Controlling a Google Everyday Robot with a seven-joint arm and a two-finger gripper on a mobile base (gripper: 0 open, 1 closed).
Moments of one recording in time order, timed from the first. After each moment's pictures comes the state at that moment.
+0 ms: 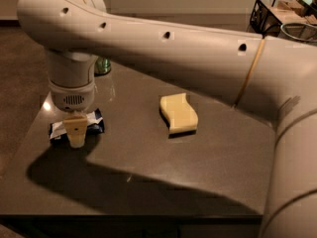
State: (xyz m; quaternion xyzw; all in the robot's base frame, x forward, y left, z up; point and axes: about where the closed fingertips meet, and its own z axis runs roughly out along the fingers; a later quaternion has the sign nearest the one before) arm 0.472 0.178 0.837 -0.80 0.59 0.08 0.08
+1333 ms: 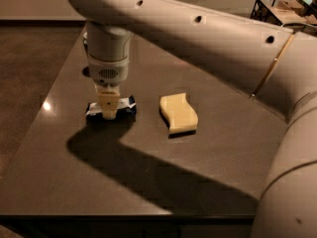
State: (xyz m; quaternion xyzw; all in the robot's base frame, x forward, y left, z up) arm 0.526 0.107 0.856 -0.74 0.67 0.06 0.07
